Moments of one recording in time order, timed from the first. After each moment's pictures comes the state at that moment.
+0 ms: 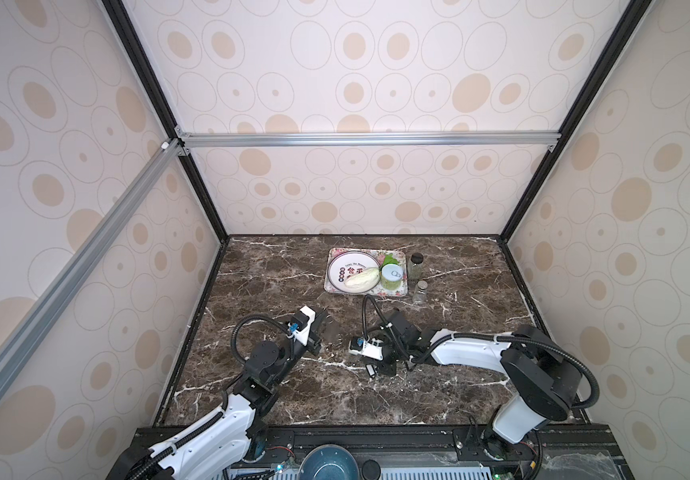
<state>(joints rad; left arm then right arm) -0.56 0.82 0.16 0.74 0.06 0.10 0.83 1.61 0.79 -0.12 -0.32 -0.50</state>
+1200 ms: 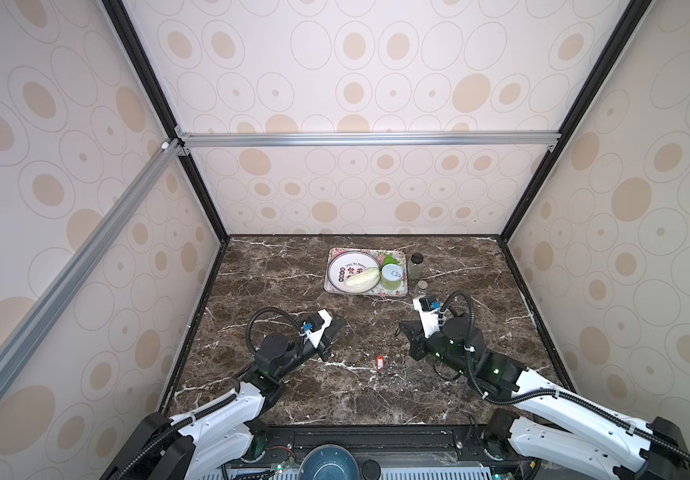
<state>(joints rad) -0.57 1.02 0.20 0.88 0.38 0.04 0.82 0.88 0.55 -0.06 0.11 0.33</state>
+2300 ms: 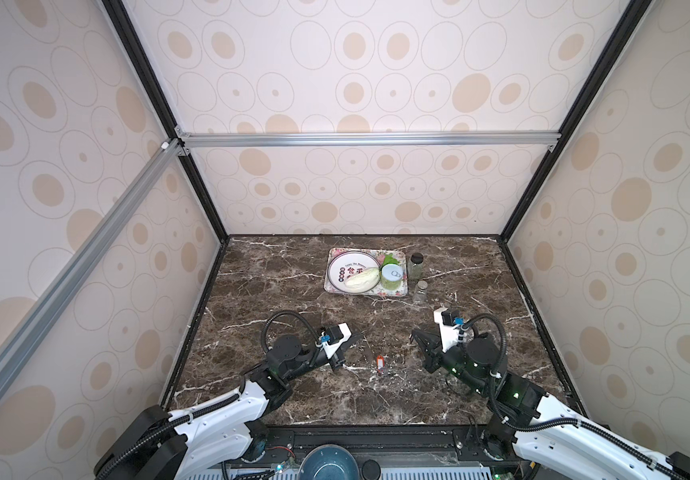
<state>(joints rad) -0.73 1.02 0.25 0.75 0.37 0.19 0.82 0.59 0.38 -0.01 0.13 0.34</state>
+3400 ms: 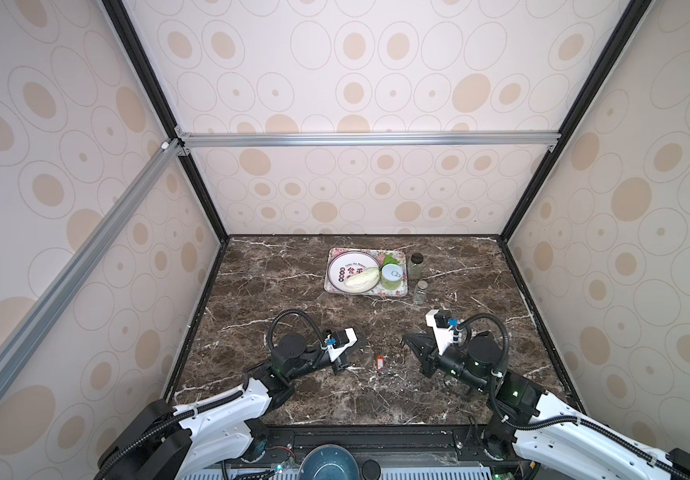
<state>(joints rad) -0.75 1.04 0.27 0.71 0.44 0.23 0.86 0.66 0.41 0.03 -0.04 0.29</state>
